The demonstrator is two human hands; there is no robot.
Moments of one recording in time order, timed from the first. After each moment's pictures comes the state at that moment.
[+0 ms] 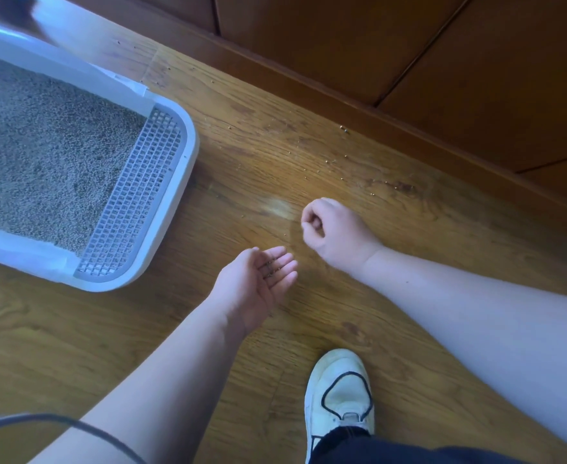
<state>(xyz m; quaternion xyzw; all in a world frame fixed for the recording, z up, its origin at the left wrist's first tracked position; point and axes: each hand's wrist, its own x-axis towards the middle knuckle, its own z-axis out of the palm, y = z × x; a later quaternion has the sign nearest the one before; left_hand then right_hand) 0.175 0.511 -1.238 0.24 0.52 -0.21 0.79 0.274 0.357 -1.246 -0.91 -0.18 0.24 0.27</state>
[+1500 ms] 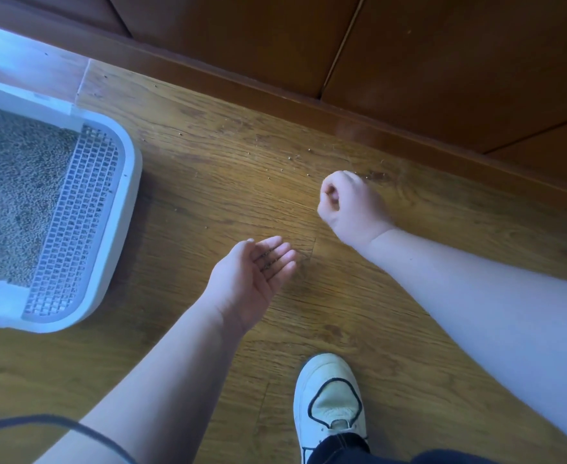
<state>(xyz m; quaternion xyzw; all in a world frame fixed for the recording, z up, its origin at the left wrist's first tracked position) 0.214 0.474 -1.234 0.25 0.51 -0.22 0.79 0.316 0.296 -1.264 -0.96 -0.10 0.14 0.23</state>
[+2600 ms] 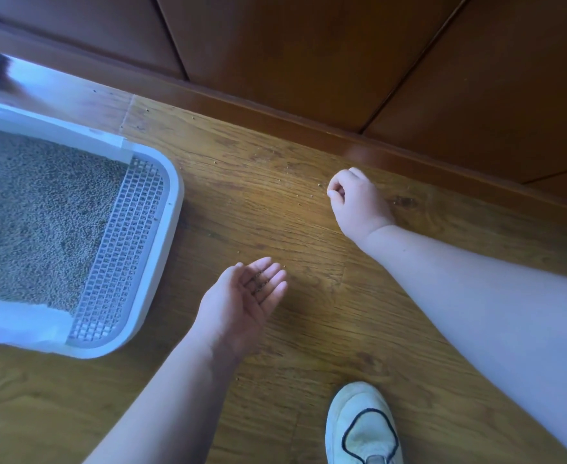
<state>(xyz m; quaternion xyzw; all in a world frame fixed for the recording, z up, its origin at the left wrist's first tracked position) 0.206 0.531 -1.235 0.24 0.52 -0.18 0.80 0.356 0.342 -1.284 -0.97 -0.05 0.11 0.23</state>
